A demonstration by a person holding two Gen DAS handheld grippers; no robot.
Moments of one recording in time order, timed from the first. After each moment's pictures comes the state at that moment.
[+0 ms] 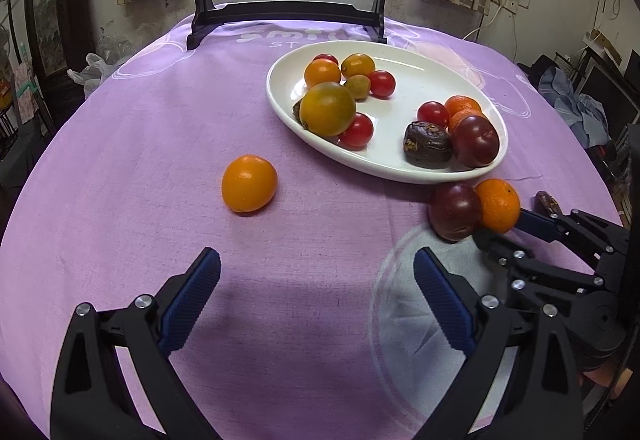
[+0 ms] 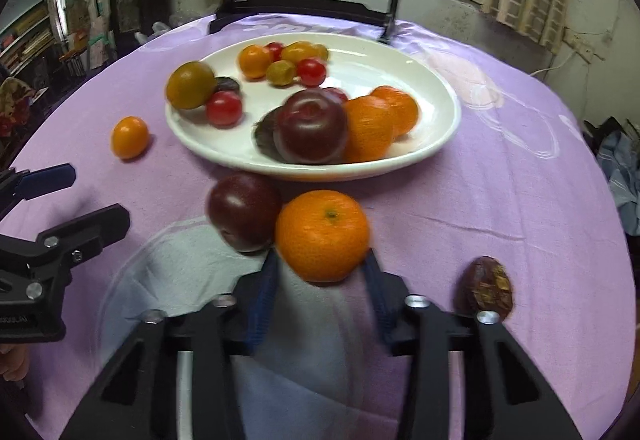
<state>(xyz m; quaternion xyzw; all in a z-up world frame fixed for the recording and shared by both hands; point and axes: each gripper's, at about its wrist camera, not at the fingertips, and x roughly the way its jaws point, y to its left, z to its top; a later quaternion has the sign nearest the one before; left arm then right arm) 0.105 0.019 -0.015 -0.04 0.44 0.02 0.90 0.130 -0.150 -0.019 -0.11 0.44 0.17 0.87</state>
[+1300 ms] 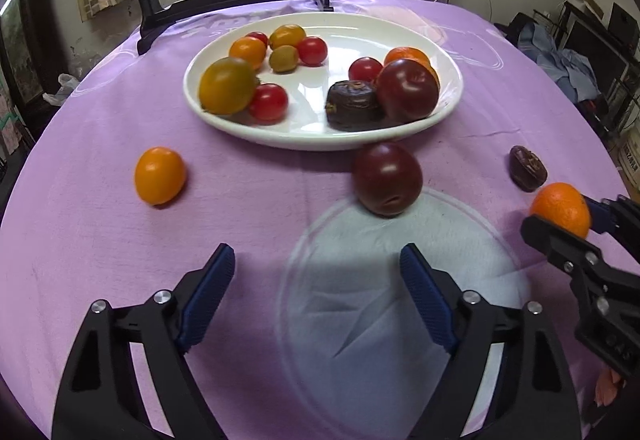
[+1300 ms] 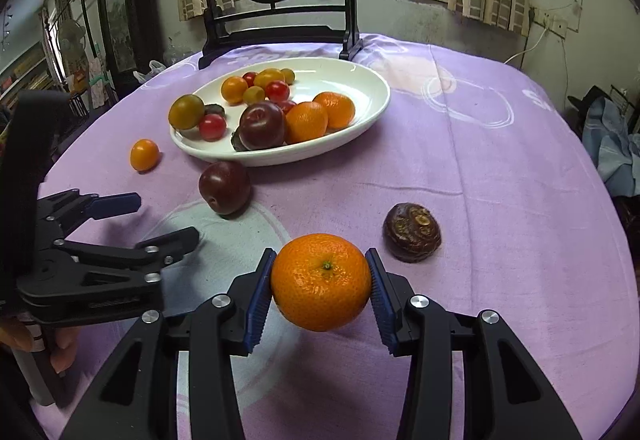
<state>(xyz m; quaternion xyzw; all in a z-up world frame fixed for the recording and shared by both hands) 0.117 -0.045 -0.032 0.01 0.47 -0.02 0.88 0.090 -0.210 0.004 -0.05 0.41 0.17 0.89</state>
